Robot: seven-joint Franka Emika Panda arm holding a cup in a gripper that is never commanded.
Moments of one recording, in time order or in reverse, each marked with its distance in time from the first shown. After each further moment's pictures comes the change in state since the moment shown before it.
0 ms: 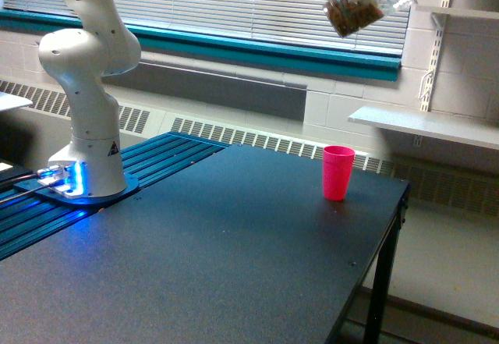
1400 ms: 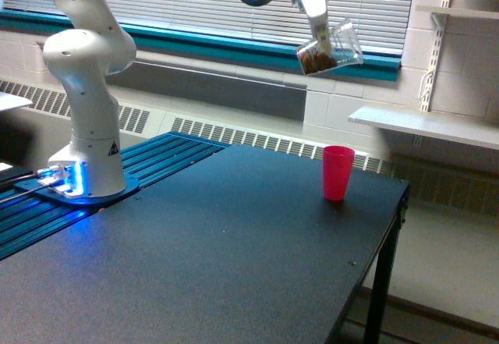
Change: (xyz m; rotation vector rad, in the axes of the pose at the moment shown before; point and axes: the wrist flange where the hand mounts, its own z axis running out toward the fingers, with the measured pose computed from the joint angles) arm -0.244 -0.078 -0.019 -0.083 -0.138 -0.264
